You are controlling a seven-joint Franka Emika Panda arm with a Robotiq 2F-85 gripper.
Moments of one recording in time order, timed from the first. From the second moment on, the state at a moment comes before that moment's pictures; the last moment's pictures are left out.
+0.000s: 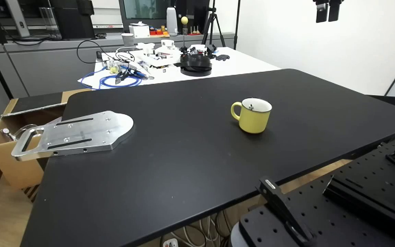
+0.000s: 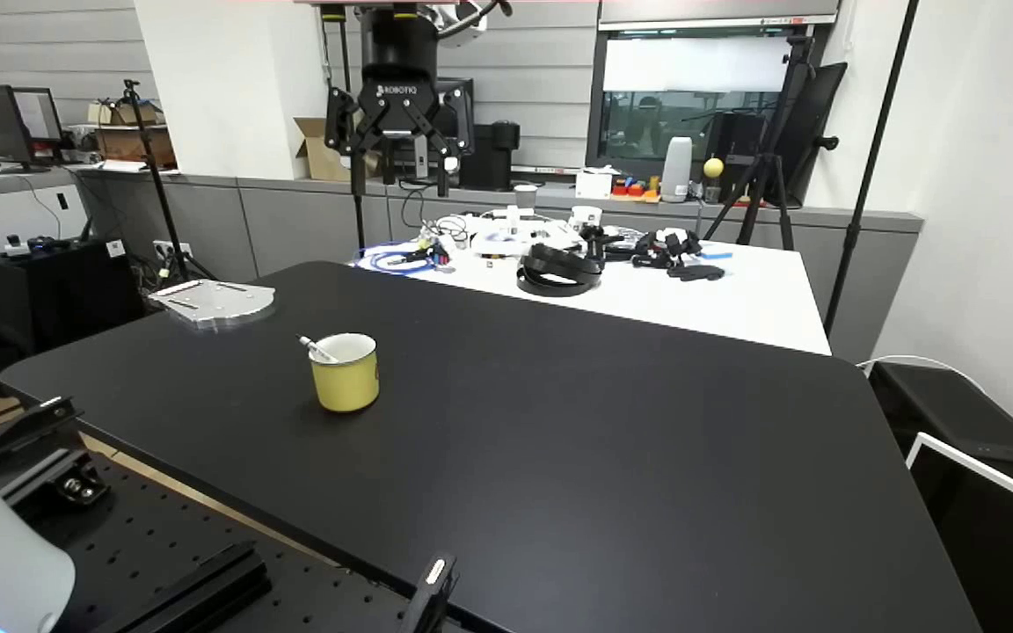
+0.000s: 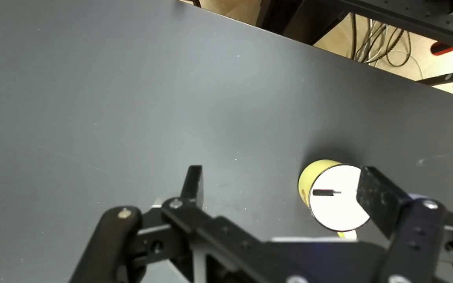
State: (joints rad) arm -0.04 -0.19 -0.14 -2.39 -0.16 1.98 -0.39
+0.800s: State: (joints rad) arm -0.04 -0.19 -0.10 -2.39 -0.16 2.04 -0.34
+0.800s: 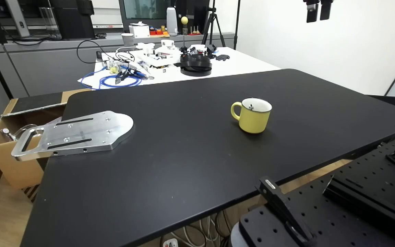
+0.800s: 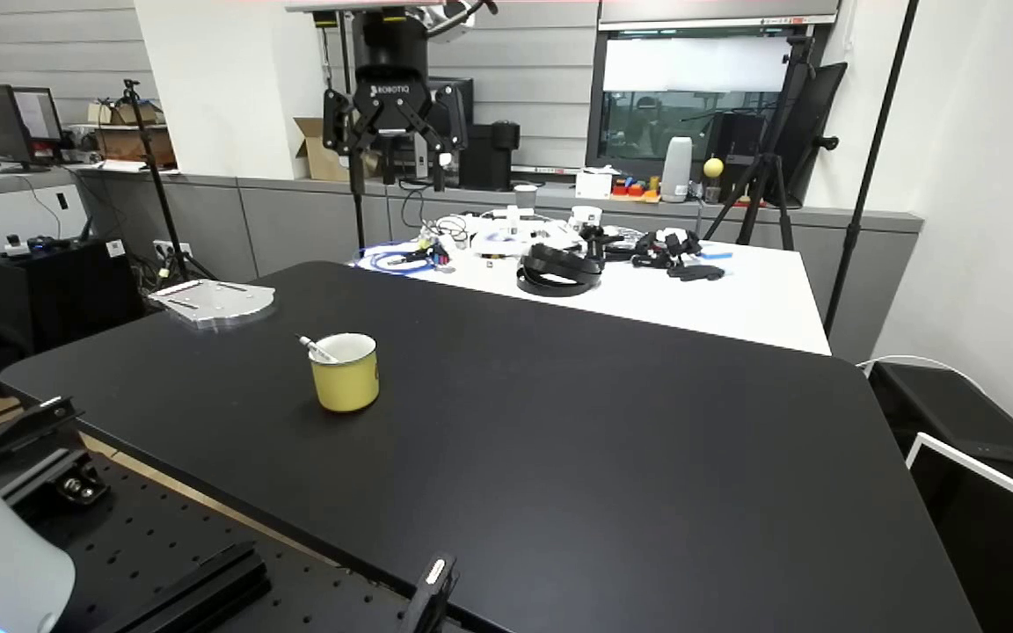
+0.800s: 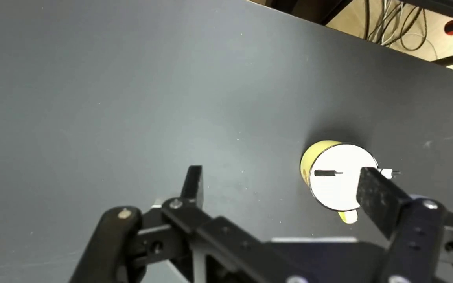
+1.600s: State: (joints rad) arm 0.03 -0.18 0.14 -2.49 -0.40 2.09 0.25
